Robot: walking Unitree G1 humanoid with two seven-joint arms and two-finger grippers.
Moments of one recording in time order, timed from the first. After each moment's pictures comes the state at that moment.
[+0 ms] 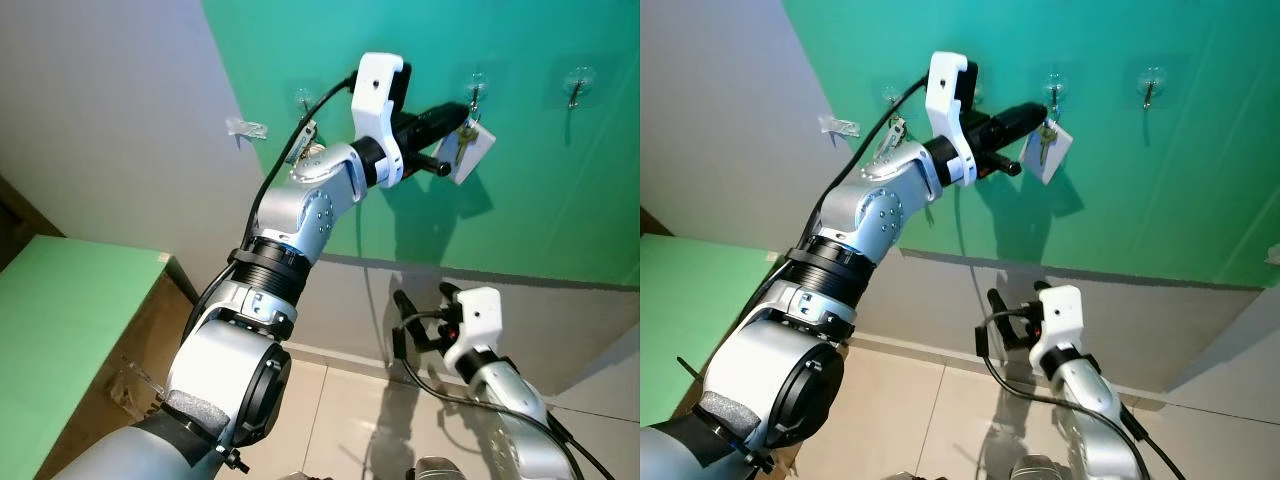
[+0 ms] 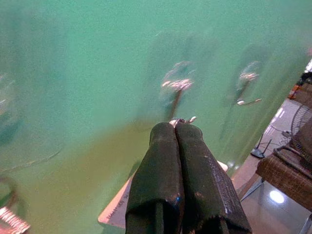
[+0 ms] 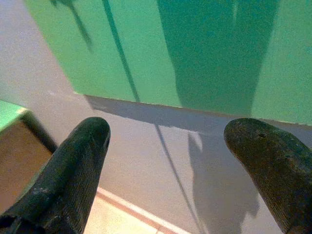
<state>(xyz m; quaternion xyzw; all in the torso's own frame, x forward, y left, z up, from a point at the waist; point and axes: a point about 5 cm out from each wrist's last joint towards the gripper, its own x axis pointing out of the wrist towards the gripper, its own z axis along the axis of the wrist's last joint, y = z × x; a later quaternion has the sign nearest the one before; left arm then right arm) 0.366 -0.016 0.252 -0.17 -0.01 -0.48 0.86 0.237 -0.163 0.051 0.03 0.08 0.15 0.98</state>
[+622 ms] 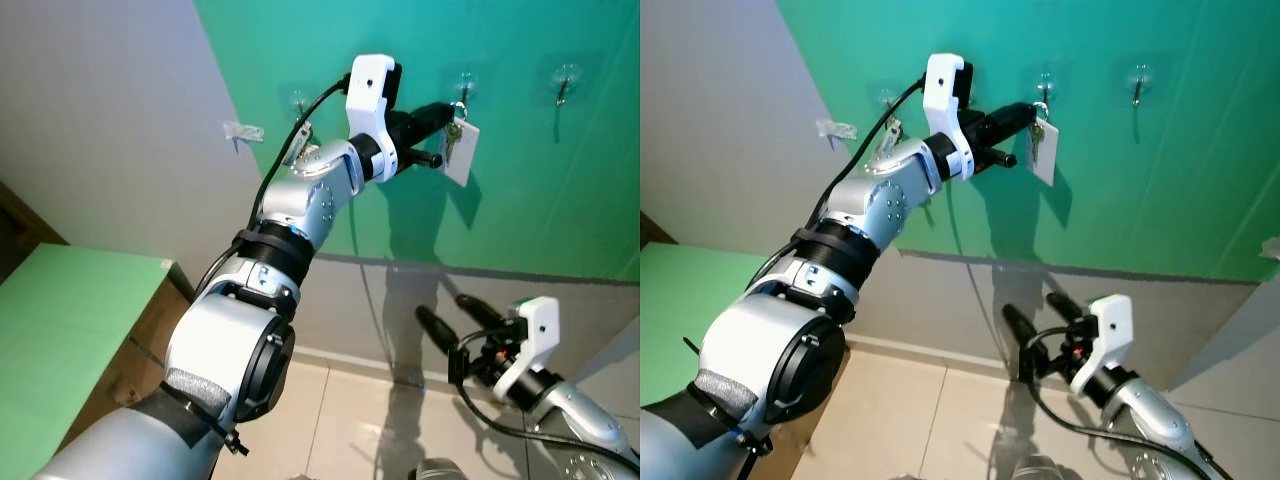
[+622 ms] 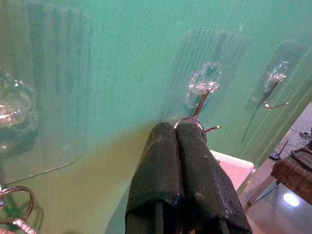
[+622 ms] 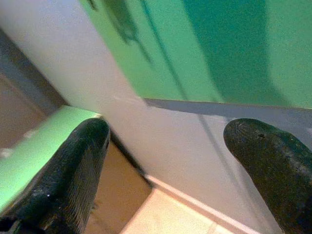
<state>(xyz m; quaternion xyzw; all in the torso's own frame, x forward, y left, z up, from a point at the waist) 0.383 -0.009 0.249 -0.16 0.00 -0.44 0.88 0.203 -0.192 0.088 0.12 0.10 0.25 0.96</state>
